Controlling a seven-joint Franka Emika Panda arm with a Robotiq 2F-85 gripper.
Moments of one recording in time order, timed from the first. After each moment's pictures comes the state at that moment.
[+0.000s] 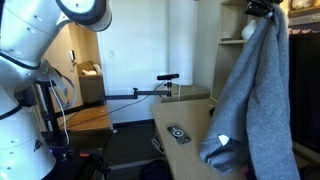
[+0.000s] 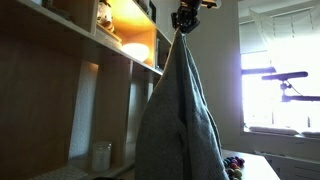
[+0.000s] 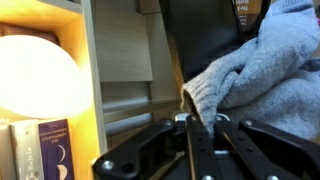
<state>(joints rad) 0.19 0.72 -0.02 -0.66 -0.39 1.94 -1.29</state>
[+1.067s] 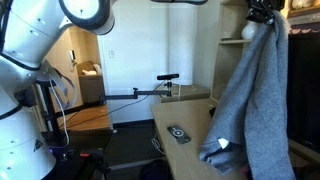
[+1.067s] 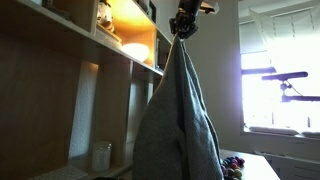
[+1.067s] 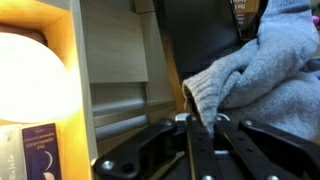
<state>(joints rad) 0.19 0.76 -0.02 -0.64 -0.39 1.93 -1.29</state>
